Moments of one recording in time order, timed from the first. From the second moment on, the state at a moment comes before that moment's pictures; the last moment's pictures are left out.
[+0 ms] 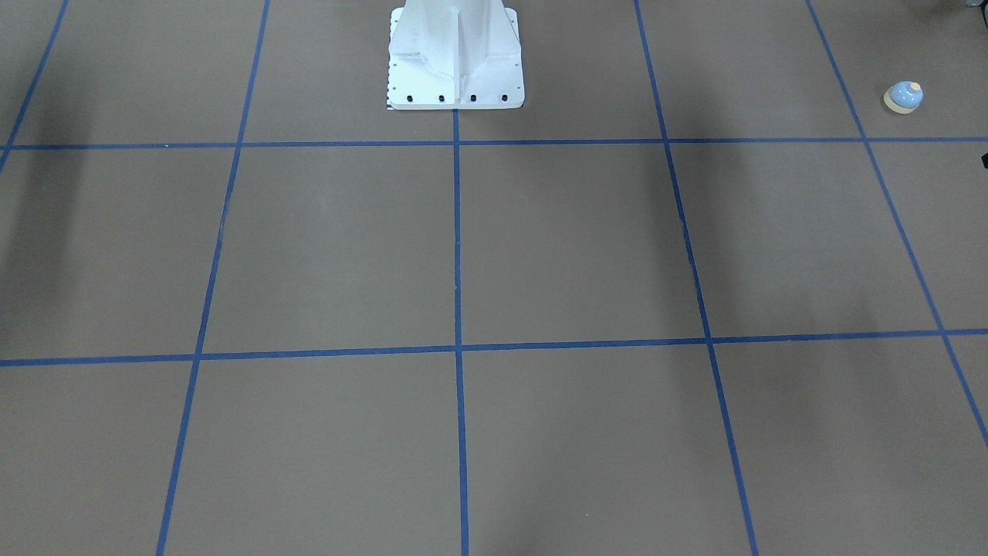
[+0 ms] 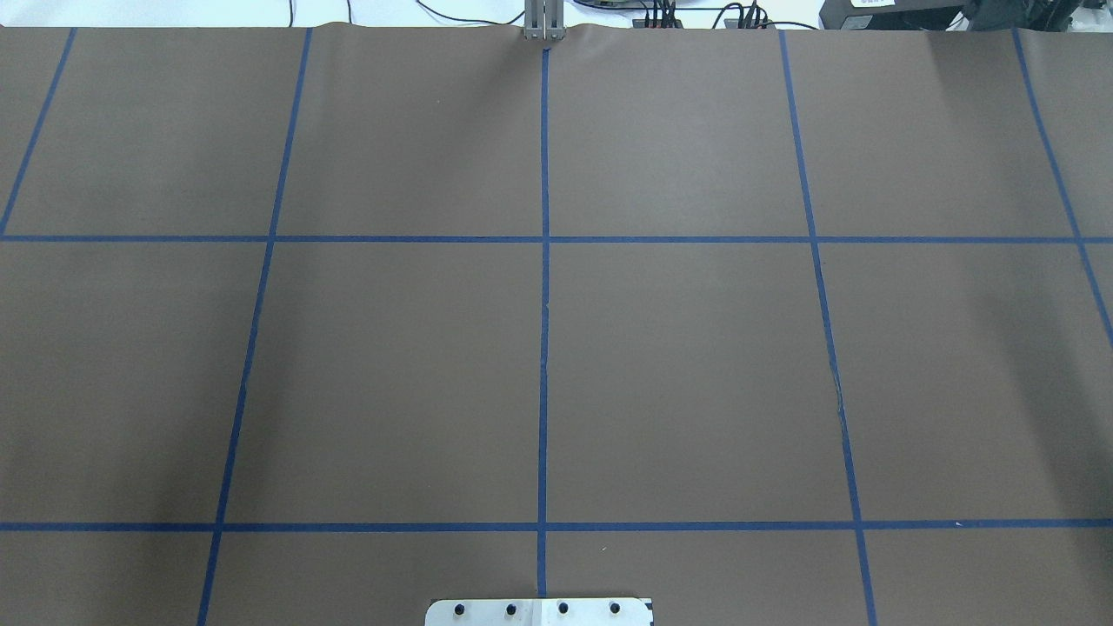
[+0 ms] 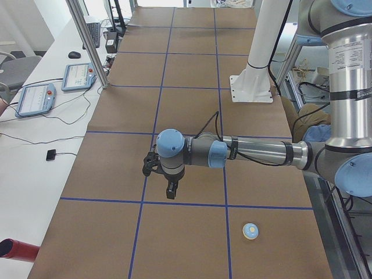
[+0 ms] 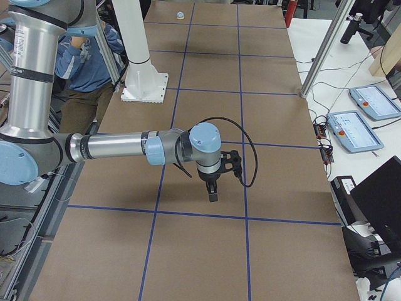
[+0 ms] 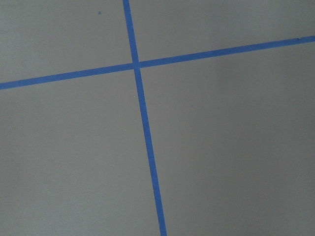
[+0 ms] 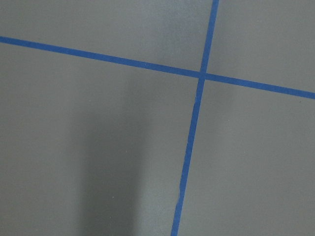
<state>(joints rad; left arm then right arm) -1.53 -1.43 -1.79 -1.57 -2.39 0.07 1.56 -1.77 1.88 -1.52 2.35 -0.03</state>
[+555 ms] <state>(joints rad) -1.53 -1.42 -1.81 -1.58 -2.39 0.07 1.57 -1.77 1.89 -1.52 2.36 -0.03</state>
